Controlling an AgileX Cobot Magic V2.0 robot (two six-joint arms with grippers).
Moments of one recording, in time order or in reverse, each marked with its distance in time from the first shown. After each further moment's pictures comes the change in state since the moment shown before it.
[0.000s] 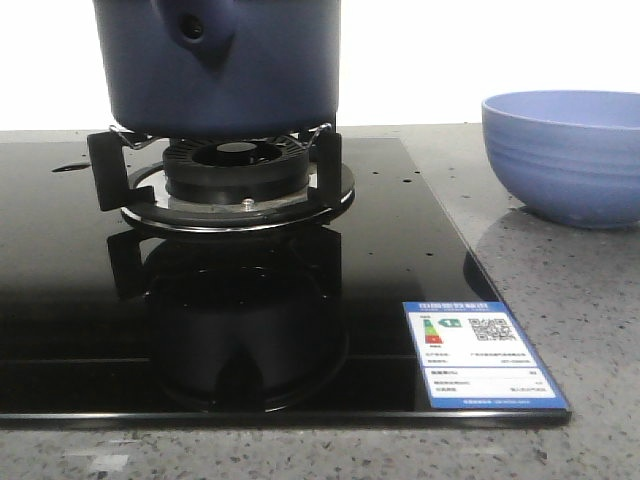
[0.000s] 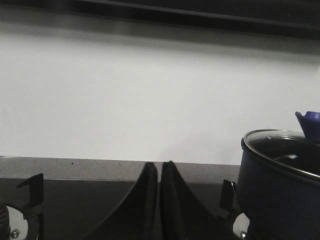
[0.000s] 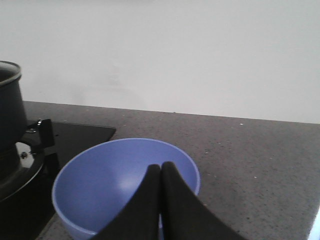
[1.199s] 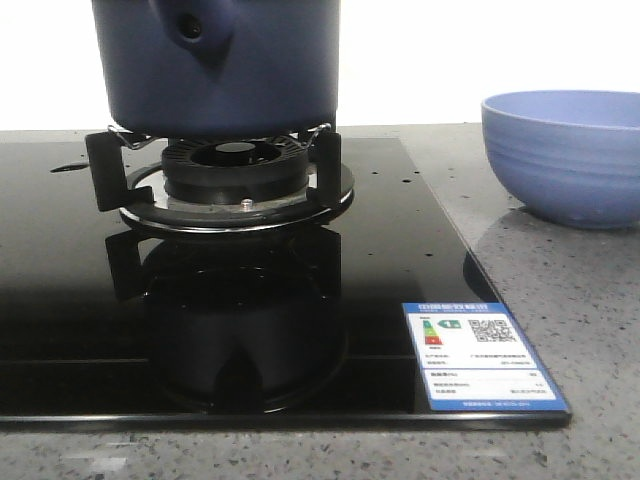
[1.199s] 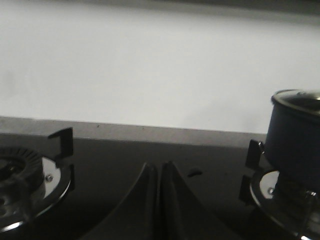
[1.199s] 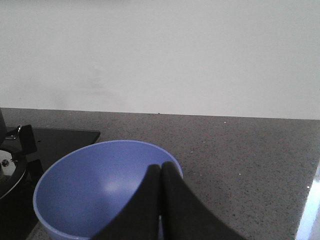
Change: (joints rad) left arm 0.148 -0.130 0.112 0.458 0.125 -0.459; right arm 0.000 -0.006 0.009 0.019 -0.040 -0.002
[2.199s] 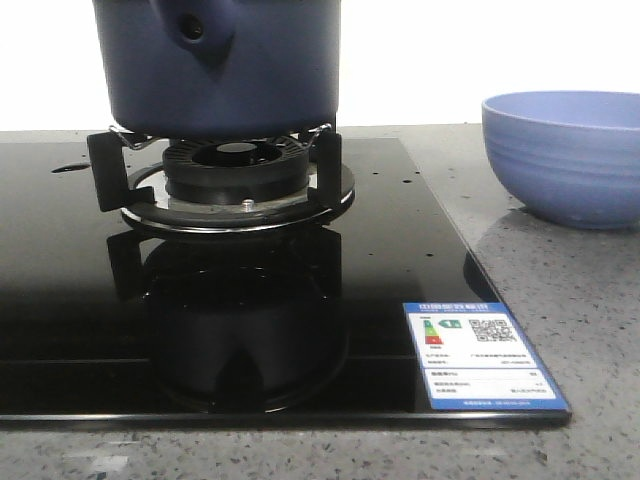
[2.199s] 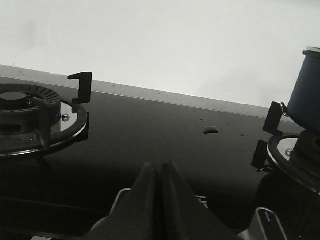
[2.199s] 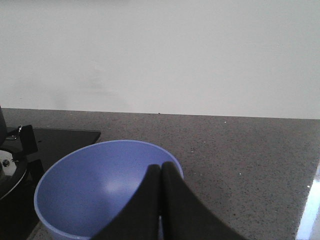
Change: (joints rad) left arm 0.051 -0.195 0.190 0.051 0.051 -0.117; right arm 0.000 0.000 0.001 0.002 -0.002 0.000
